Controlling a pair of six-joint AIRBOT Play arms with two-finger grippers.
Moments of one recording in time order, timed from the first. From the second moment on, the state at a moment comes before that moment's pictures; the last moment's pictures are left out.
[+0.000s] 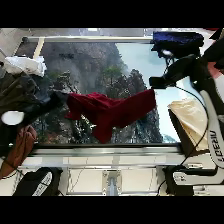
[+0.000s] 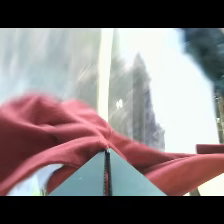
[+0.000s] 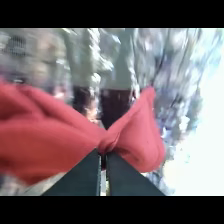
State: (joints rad) left arm 0.06 -0.72 0.71 0.66 -0.70 -1.36; right arm 0.09 -1.40 1.61 1.80 -1.36 -1.64
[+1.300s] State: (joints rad) left arm 0.27 -1.37 1.20 1.04 -1.19 -1.28; right arm 0.10 -1.26 1.28 1.90 -1.24 -1.67
